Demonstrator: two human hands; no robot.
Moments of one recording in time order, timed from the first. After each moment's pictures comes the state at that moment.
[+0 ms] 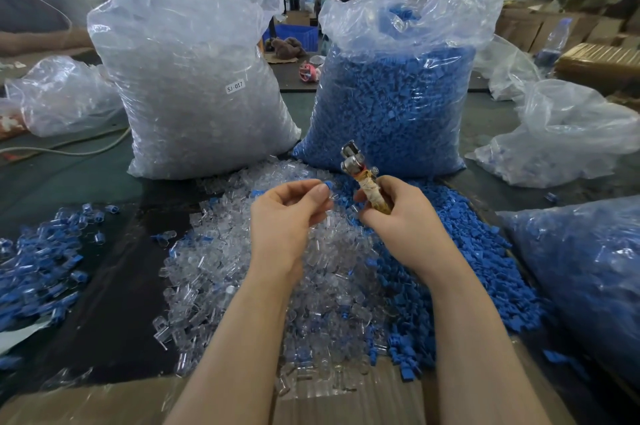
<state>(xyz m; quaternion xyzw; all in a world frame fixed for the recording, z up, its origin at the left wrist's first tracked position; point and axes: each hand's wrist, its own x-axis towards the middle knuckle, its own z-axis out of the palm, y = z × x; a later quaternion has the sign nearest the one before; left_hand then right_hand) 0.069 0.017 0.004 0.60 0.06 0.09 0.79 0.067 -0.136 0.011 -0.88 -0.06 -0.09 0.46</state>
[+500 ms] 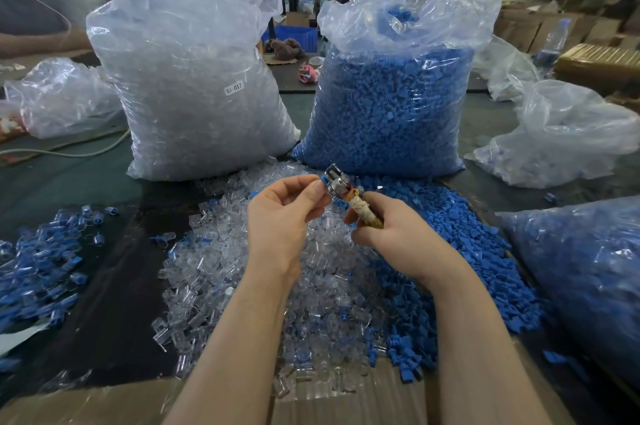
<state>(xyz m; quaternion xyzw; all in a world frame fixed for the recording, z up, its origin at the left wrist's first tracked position) 0.073 0.018 0.002 0.57 0.03 0.11 0.81 0.066 -0.140 0.009 -0.89 -0.10 0.04 0.44</state>
